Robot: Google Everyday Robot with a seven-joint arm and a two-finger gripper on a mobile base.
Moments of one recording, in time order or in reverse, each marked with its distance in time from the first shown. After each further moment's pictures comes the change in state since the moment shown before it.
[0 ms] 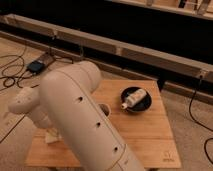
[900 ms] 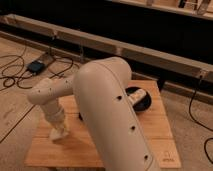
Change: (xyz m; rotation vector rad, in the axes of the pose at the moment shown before) arm 0.003 0.035 -0.014 0.220 -0.020 0.055
